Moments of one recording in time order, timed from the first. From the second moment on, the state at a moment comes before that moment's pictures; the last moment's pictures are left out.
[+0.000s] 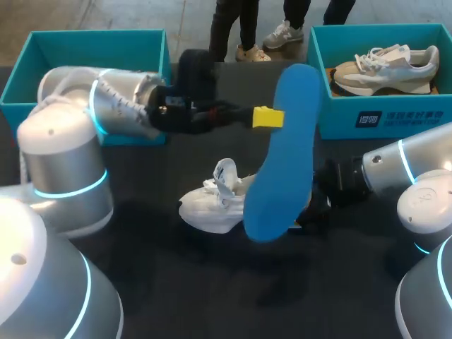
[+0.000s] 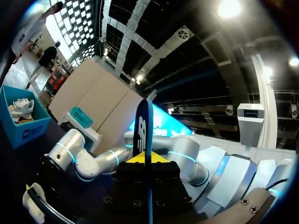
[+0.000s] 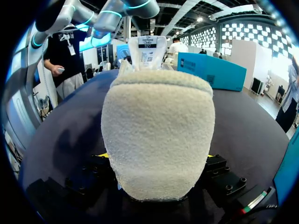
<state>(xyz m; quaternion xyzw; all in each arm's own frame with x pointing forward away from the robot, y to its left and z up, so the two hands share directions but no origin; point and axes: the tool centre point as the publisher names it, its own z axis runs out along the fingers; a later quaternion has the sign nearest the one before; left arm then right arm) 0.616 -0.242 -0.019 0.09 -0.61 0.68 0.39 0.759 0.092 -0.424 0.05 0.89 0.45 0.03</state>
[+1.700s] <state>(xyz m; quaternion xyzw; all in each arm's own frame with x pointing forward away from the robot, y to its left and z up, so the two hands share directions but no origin) 0.598 -0.218 0.075 0.15 -0.54 0.71 0.42 0.759 0.092 -0.424 0.05 0.89 0.45 0.03</state>
